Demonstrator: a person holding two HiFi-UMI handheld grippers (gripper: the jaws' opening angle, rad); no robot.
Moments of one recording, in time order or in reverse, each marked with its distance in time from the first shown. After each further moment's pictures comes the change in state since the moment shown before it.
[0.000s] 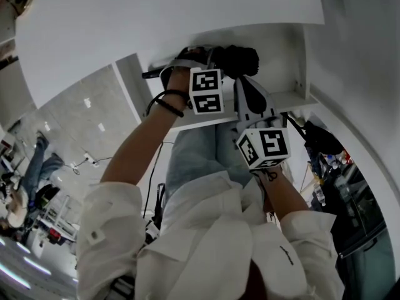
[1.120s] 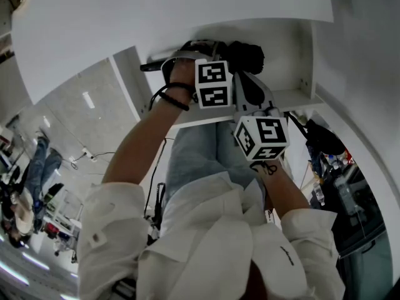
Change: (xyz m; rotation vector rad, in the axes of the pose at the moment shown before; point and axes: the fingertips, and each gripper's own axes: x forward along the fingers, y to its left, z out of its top) left arm 0.012 0.003 -0.005 -0.010 0.048 -0.014; right arm 0.021 -0.008 -0.033 0.007 0.134 -0.037
